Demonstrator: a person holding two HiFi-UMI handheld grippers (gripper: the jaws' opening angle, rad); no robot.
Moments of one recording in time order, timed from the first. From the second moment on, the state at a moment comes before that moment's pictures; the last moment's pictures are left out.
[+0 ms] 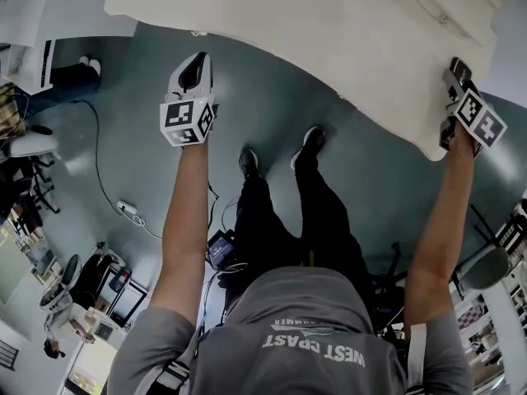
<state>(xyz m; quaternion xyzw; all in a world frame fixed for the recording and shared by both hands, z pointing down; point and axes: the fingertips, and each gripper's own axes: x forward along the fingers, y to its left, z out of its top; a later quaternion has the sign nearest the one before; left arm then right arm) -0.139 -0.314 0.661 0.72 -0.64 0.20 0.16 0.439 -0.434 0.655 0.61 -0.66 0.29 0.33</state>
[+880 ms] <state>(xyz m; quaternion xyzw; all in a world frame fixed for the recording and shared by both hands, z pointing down) -0.205 -0.372 0.726 0.67 -0.68 0.24 0.16 0.353 -0.378 0.522 0.57 -0.75 0.19 0.27</state>
